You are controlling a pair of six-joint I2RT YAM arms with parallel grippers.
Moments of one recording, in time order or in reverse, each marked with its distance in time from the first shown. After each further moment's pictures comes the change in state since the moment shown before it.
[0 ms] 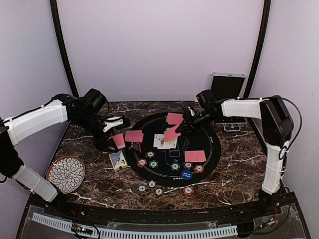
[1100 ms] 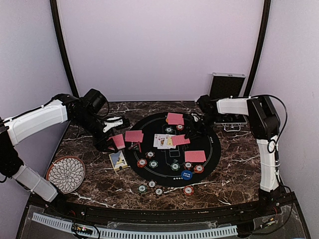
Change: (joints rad) left arm 0.000 0.000 0.000 -0.008 0.001 0.000; right arm -0.091 0.234 0.219 -0.328 0.253 -0.286
